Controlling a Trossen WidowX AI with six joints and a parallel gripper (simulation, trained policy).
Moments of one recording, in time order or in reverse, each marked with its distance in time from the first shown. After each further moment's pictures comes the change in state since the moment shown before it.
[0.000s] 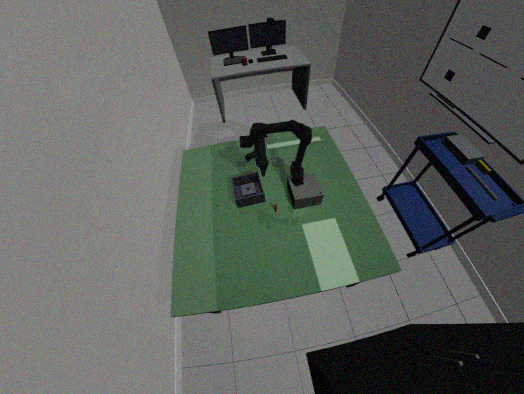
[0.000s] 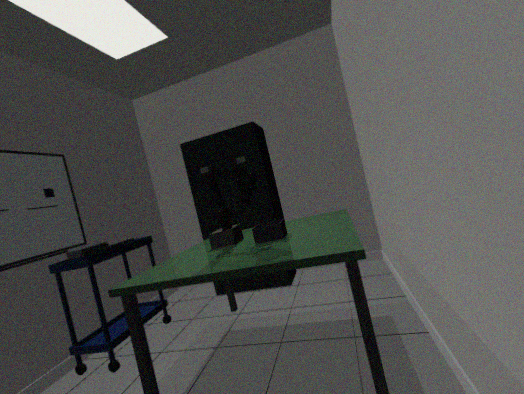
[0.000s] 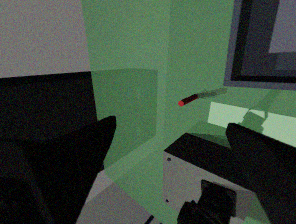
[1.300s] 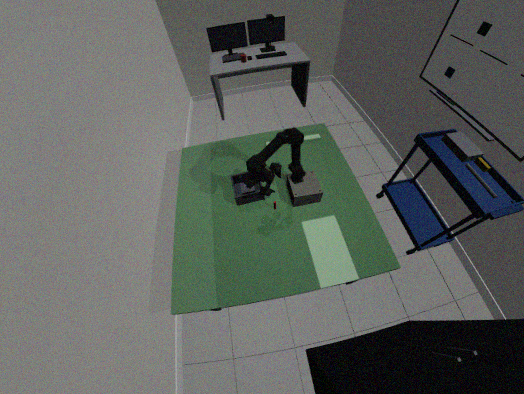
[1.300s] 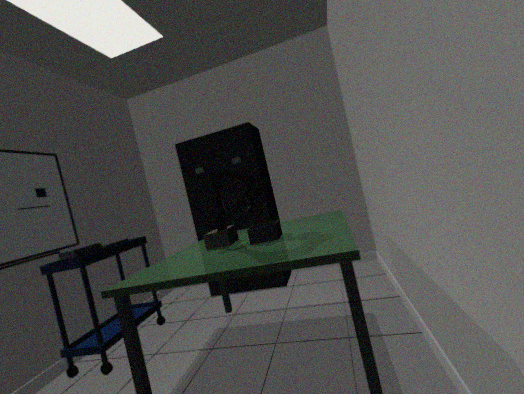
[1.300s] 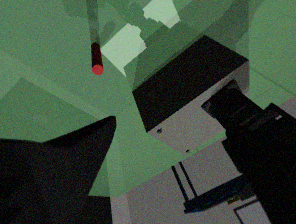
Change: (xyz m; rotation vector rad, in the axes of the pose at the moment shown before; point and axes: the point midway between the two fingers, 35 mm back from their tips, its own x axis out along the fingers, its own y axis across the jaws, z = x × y) arm 0.101 0.006 -0.065 0.740 0.267 -0.851
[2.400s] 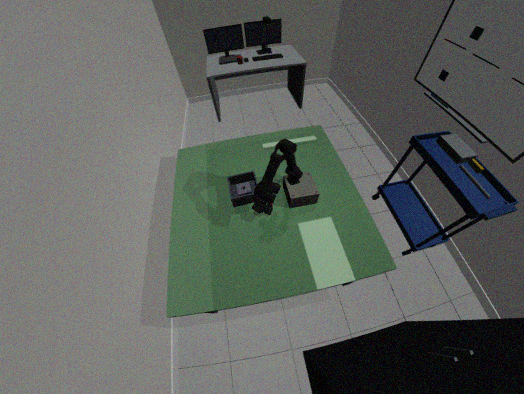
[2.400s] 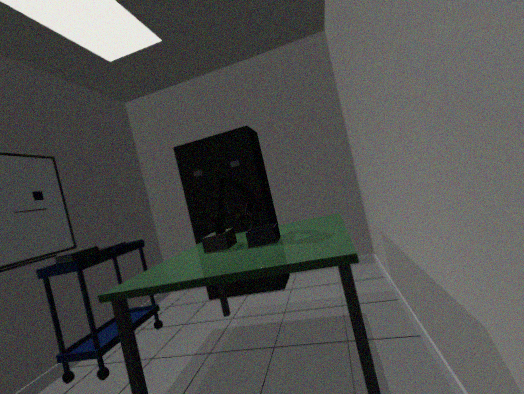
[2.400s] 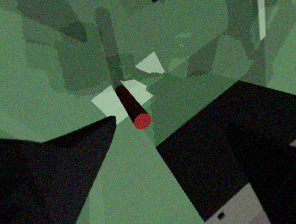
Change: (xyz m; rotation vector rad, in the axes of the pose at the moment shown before) arm 0.089 0.069 0.012 0.003 -0.330 -0.079
